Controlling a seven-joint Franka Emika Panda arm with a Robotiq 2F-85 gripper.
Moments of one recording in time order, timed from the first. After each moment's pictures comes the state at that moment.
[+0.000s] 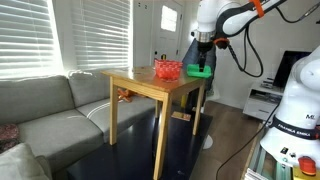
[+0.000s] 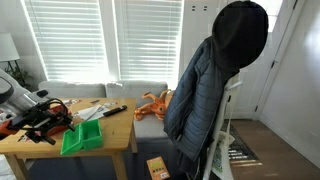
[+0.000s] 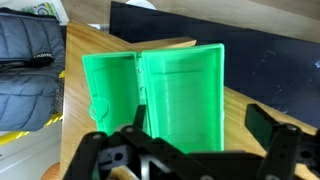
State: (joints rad) arm 0.04 -0.45 0.08 -2.56 -0.58 2.17 0.02
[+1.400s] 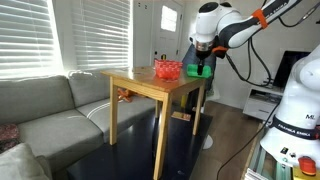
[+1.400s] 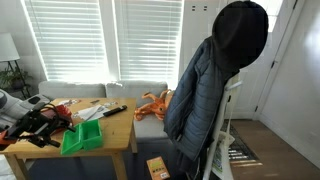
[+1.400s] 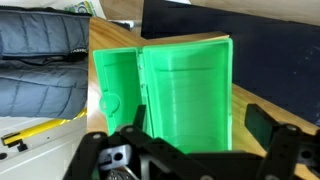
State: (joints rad) arm 0.03 -0.42 0.15 -2.62 -0.82 2.21 0.27
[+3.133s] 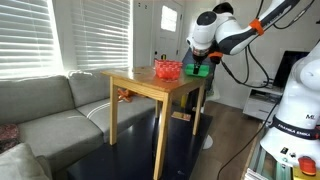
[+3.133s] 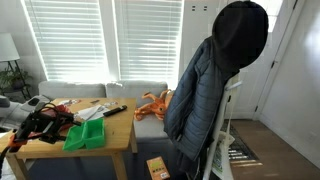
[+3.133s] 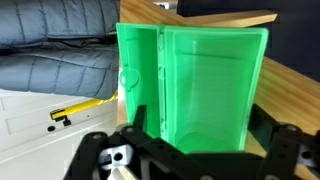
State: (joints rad) arm 0.04 -0.36 0.14 -2.61 -1.12 2.23 0.52
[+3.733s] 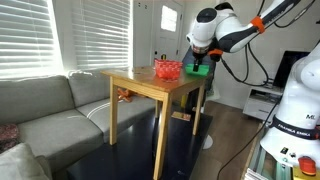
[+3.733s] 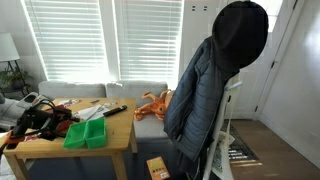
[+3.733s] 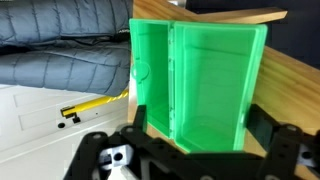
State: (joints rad) arm 0.05 -0.37 0.16 -2.60 -1.12 2.19 0.52
